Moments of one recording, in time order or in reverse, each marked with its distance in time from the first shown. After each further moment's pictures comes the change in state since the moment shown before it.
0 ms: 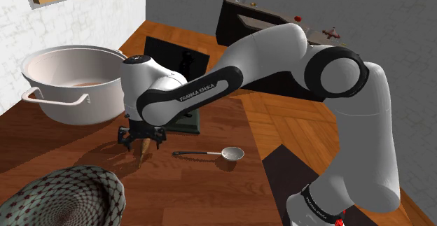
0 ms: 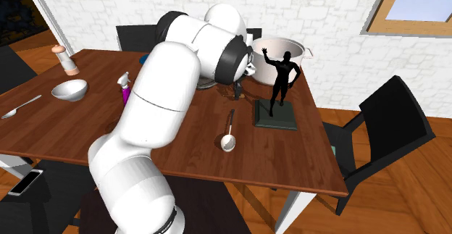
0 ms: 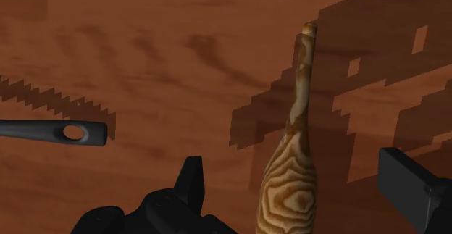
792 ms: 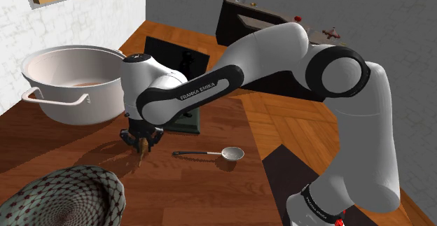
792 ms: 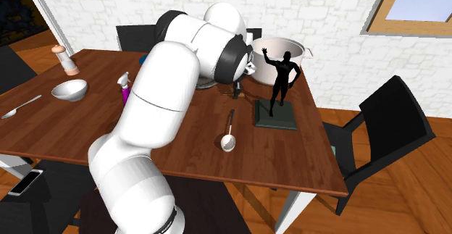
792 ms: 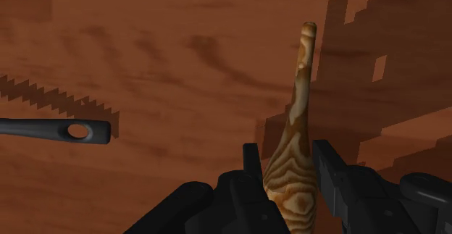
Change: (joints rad) arm -0.001 -0.007 0.002 0.001 0.003 -0.007 -0.001
